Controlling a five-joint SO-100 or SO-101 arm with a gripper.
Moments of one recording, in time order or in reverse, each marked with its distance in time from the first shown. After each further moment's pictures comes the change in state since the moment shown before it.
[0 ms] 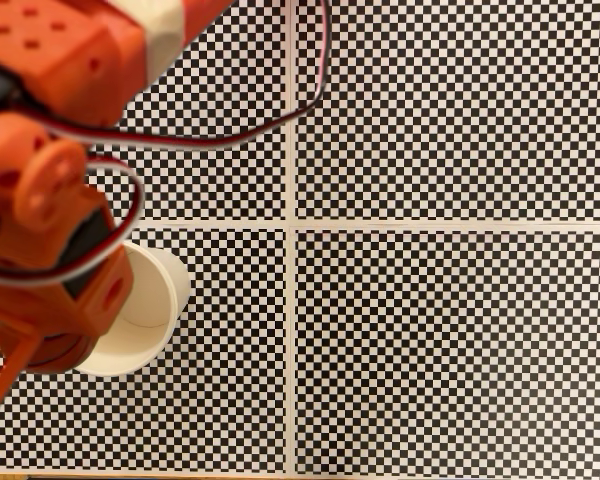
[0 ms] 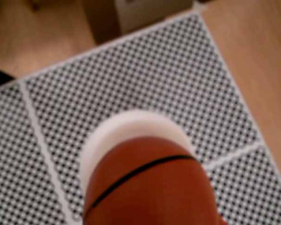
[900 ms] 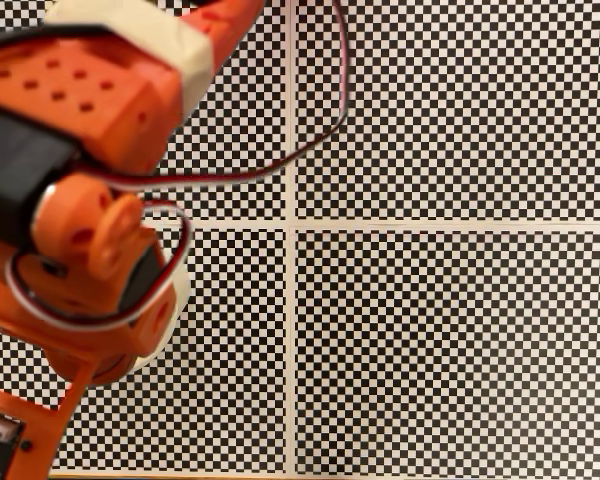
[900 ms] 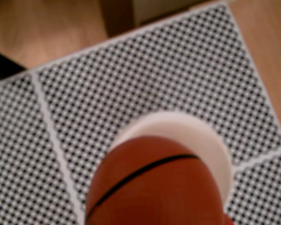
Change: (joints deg) arm -3.5 -4.1 -3.4 0.0 1.6
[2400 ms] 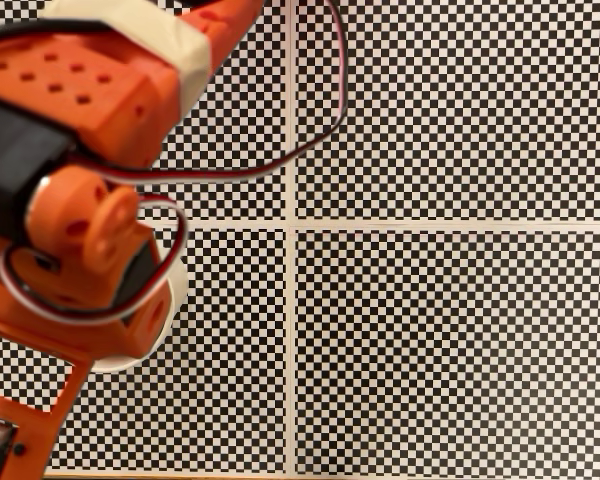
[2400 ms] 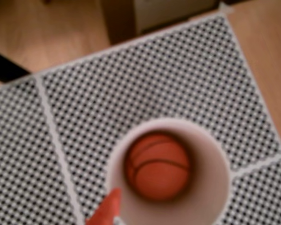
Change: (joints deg) arm -0.6 -1.5 -1.7 0.0 -1.2
